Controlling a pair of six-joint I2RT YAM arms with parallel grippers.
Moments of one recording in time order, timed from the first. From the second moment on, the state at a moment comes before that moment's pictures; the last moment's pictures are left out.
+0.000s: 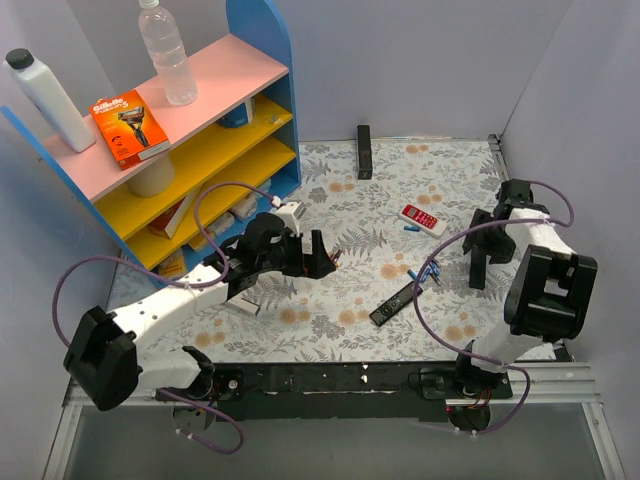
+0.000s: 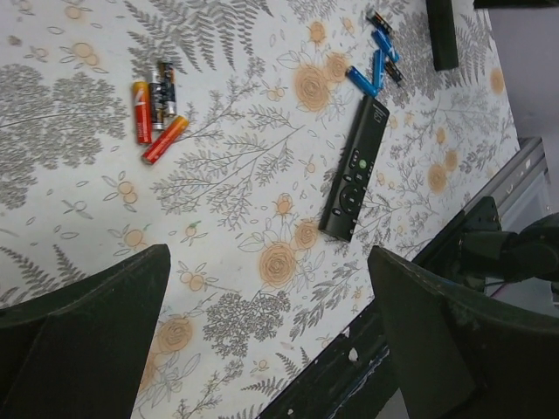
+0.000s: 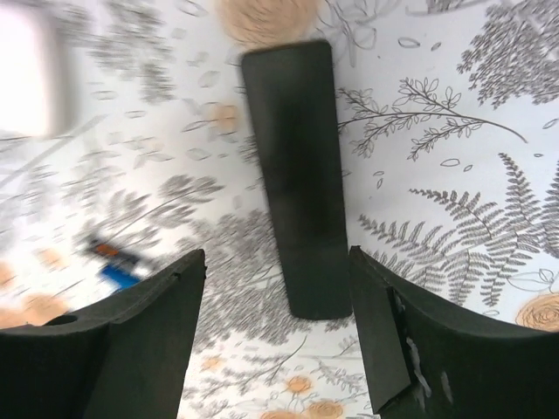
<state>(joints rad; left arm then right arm) -0.69 1.19 0.79 -0.17 0.20 -0.57 -0.23 1.66 1.06 -0.67 0.02 0.16</state>
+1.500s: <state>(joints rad) -1.27 2.00 1.37 -0.39 -0.26 -0.29 -0.20 0.80 0.77 -0.61 -0.44 0.17</state>
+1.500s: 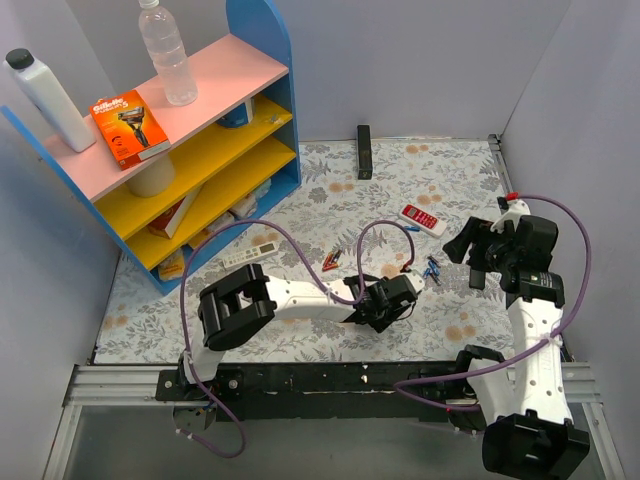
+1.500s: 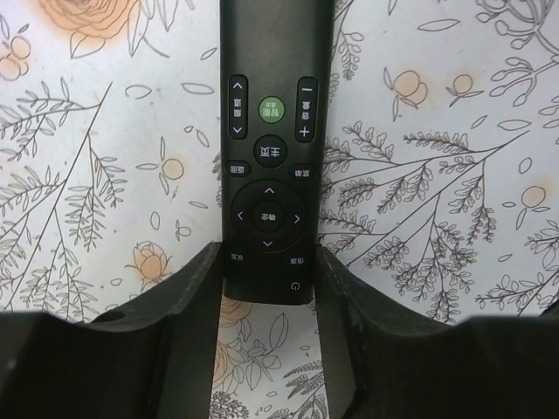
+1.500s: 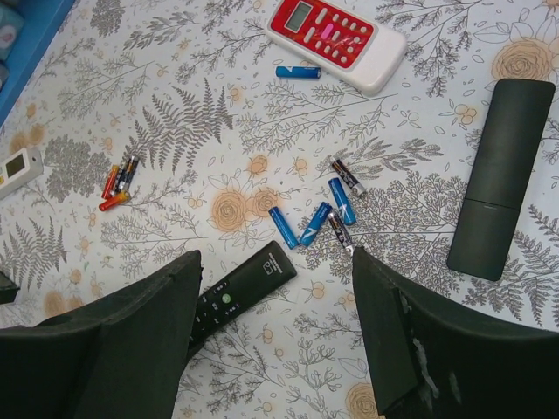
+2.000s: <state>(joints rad) -1.20 1.71 1.06 -0.46 -0.23 -0.15 0.04 0.86 0.77 -0.58 -0.55 -0.04</state>
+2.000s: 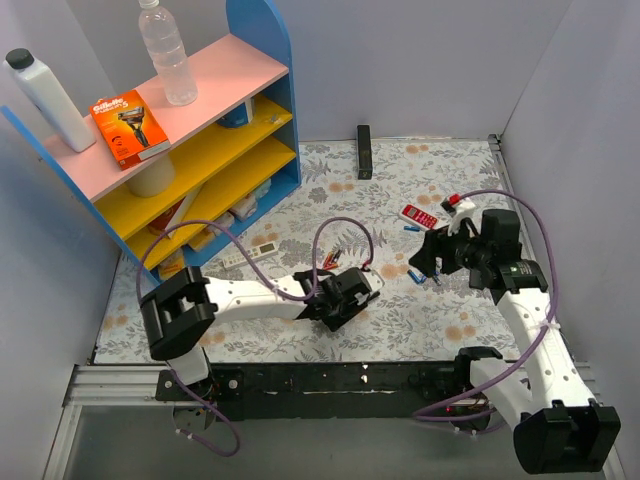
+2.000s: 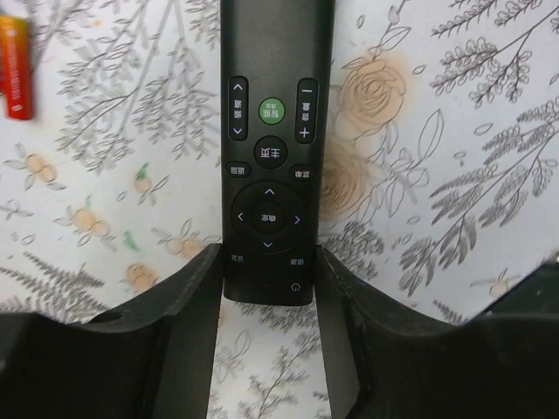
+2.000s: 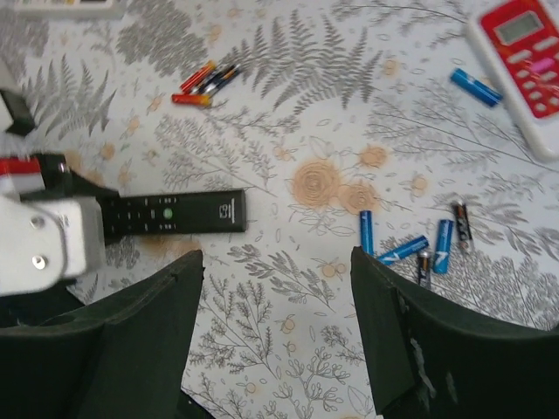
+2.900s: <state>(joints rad) -1.11 1.36 1.02 -0.65 -0.04 0.05 0.67 1.16 0.97 -0.73 -0.53 -0.58</state>
